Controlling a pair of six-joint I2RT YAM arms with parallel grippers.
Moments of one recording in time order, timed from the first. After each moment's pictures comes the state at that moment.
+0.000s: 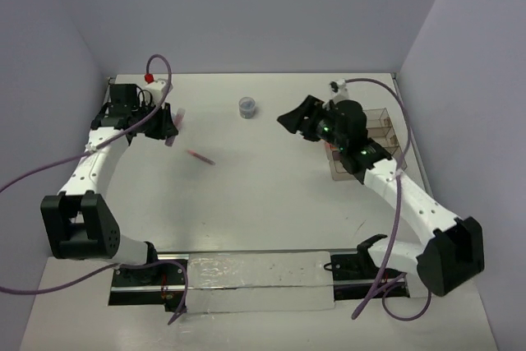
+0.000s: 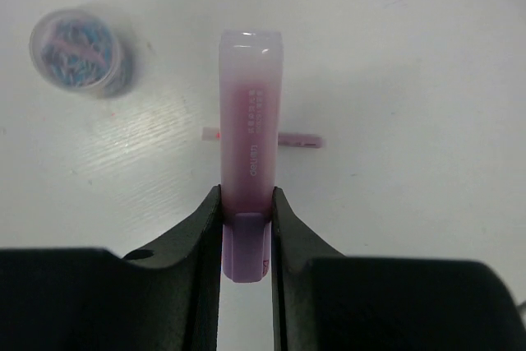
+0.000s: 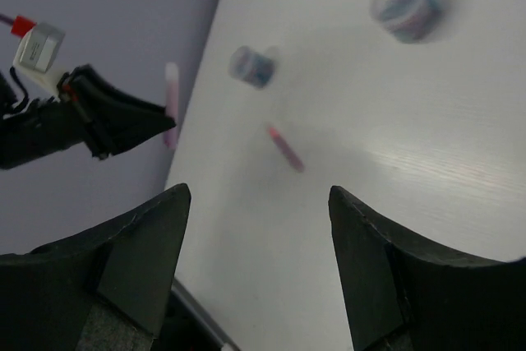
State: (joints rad) left arm 0.00 1.45 1.19 -0.58 0.42 0.19; right arm 0.40 1.15 0.90 0.01 -0.22 0.76
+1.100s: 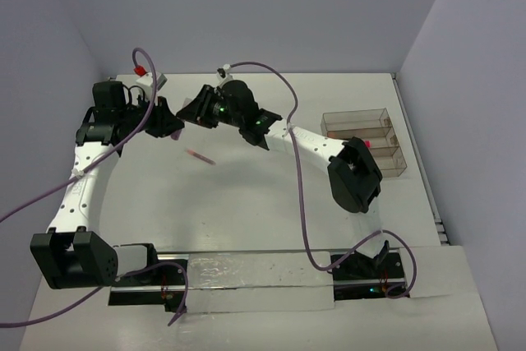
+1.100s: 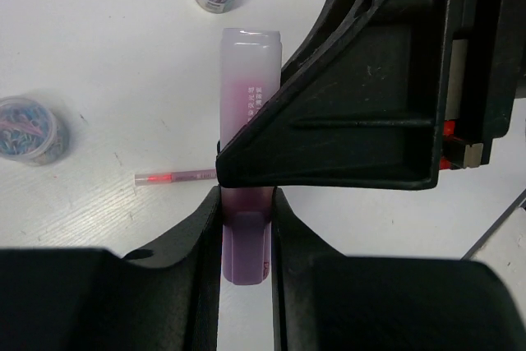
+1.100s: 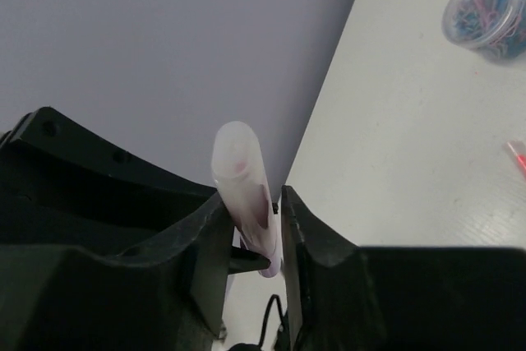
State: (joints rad) left arm 0.00 1.26 1.20 -0.57 0.68 0.13; right arm 0.84 2.01 1.68 0.17 -0.26 1.05
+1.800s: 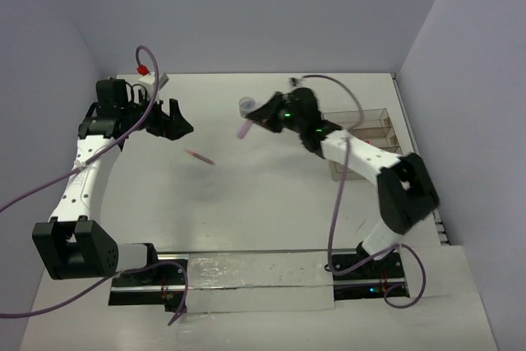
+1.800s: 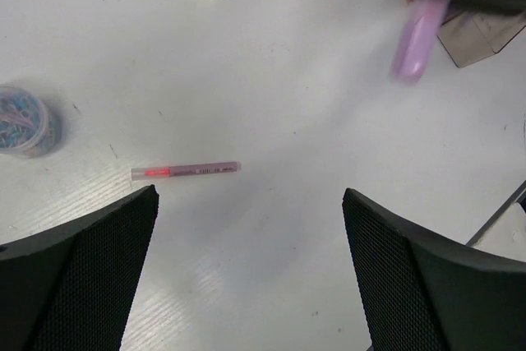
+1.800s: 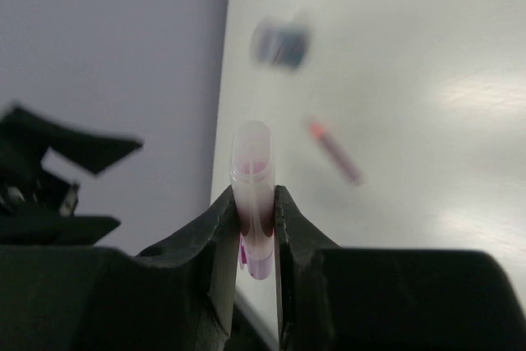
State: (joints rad) left arm 0.00 1.31 1.23 -0.60 0.68 0.14; right arm 0.57 1.66 1.15 0.21 -0.27 1.03
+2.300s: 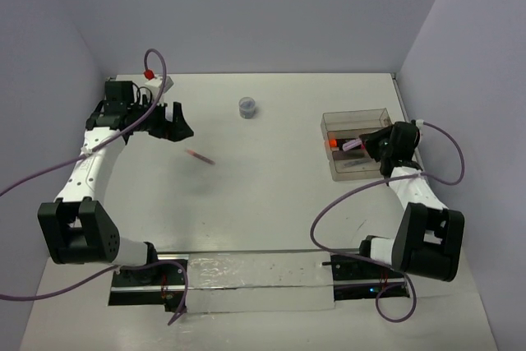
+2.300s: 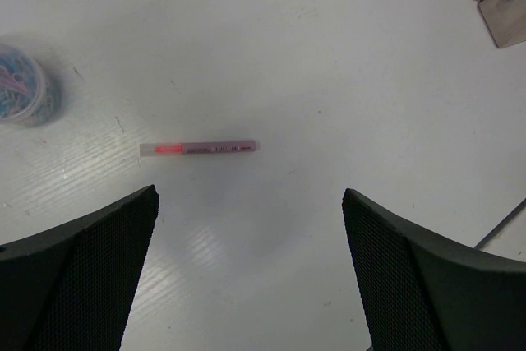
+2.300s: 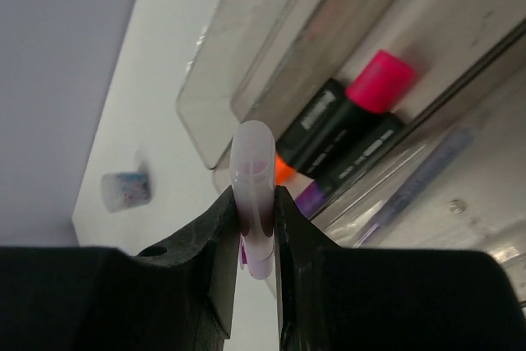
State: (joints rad) left arm 0.00 1.41 1.23 -0.63 0.63 0.17; right arm -0.23 1.24 0.62 0.10 -0.19 0.90
